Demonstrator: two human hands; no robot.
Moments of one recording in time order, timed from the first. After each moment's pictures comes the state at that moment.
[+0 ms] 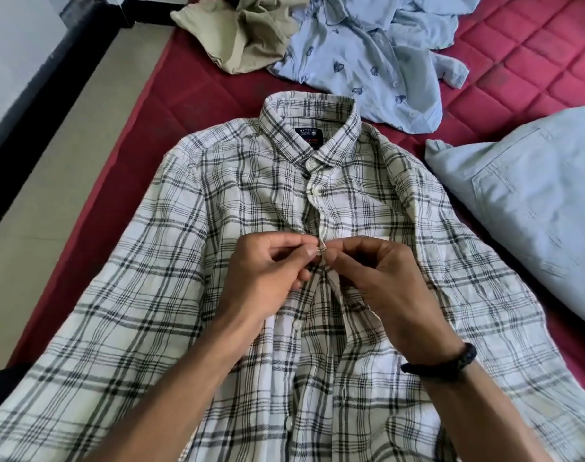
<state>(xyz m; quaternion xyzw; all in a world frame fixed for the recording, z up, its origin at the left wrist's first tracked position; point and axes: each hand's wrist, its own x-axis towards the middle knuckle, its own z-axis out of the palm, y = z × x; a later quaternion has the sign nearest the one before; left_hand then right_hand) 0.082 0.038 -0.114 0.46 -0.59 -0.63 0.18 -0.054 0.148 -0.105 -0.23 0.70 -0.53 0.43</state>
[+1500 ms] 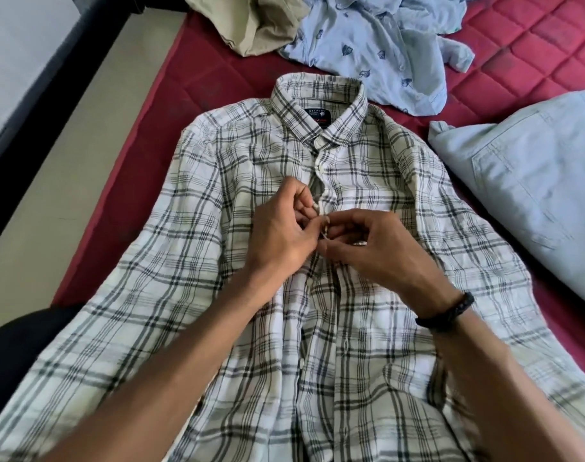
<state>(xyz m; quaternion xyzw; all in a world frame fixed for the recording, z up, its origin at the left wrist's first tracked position) 0.078 0.041 -0.125 0.36 -0.79 -0.42 0.27 -0.046 0.151 -0.082 -0.37 0.77 -0.34 0.38</state>
